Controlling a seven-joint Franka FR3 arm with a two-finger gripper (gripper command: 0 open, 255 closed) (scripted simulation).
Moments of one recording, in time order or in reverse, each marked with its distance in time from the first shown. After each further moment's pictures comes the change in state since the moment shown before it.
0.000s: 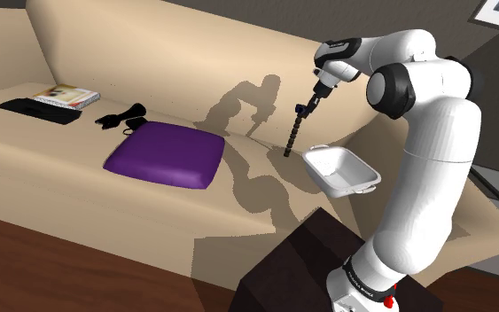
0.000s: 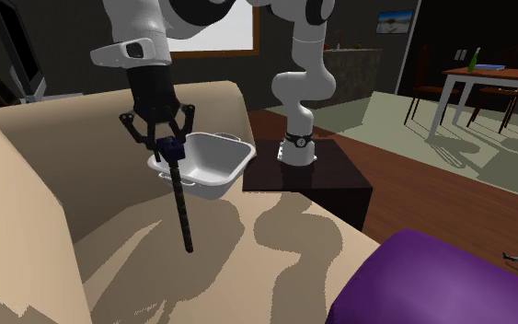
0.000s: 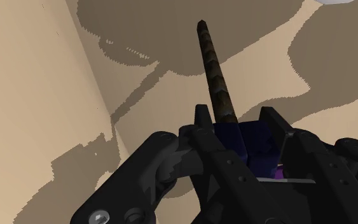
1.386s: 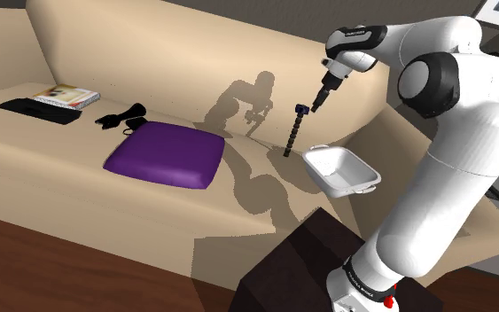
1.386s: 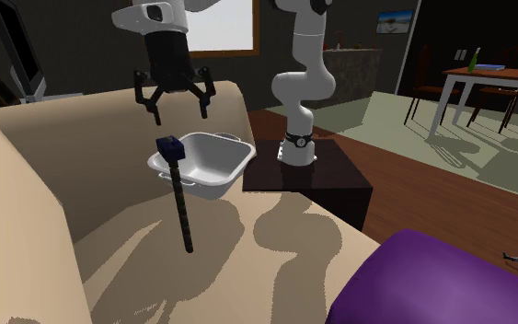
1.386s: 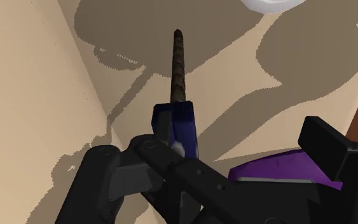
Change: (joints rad) arm 0.084 -0.205 -0.032 -0.110 -0.161 -0.028 0.129
